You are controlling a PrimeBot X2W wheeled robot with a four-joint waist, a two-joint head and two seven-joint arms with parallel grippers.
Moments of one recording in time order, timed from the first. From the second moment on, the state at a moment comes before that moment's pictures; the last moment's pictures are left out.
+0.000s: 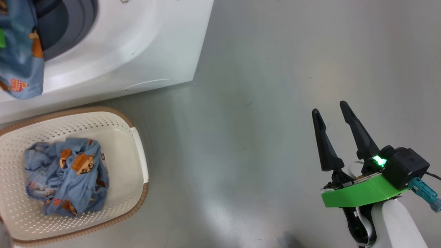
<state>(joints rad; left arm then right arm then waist) -1.15 0.31 -0.07 0.80 -0.34 -0.13 -0.26 -0.23 -0.07 0.08 -0.01 0.26 0.13 -0.26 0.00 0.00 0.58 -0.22</state>
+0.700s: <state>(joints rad) -0.93 0.21 0.00 0.71 -0.34 -0.13 -0.26 -0.23 -0.09 0.03 -0.02 0.25 0.13 -0.26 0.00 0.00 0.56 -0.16</state>
